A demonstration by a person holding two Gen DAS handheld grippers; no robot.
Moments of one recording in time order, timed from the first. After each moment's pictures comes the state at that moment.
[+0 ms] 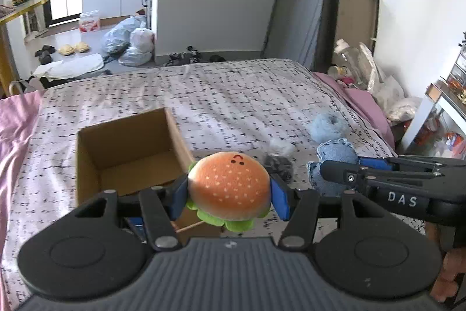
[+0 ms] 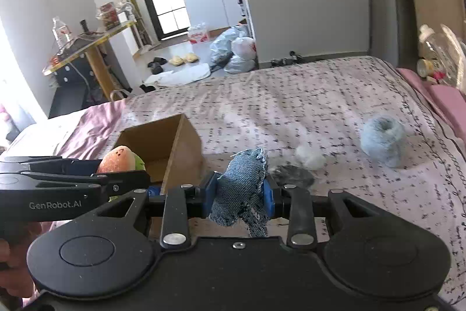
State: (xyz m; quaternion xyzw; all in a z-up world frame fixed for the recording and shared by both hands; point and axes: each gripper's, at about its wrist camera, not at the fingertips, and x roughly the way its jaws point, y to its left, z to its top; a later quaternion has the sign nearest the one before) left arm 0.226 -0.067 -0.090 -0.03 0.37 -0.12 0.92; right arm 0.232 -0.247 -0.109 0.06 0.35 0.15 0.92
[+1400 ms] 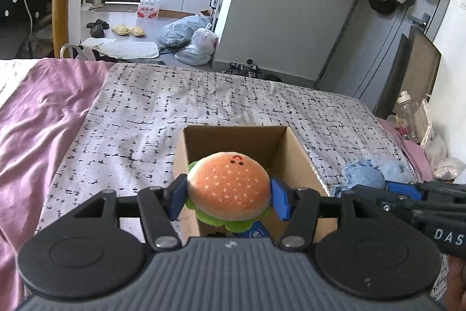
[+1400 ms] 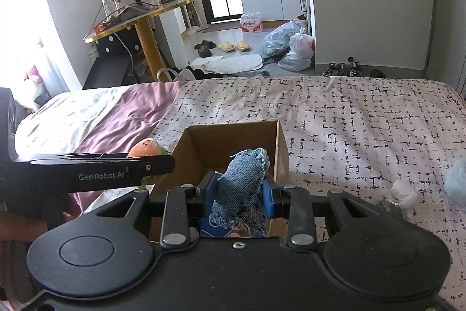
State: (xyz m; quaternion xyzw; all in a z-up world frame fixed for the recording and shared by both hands) left arm 0.259 0.062 -0.125 -0.13 0.35 -0.03 0.93; right arm 0.270 -0.128 -0.109 0.01 0.35 0.24 0.91
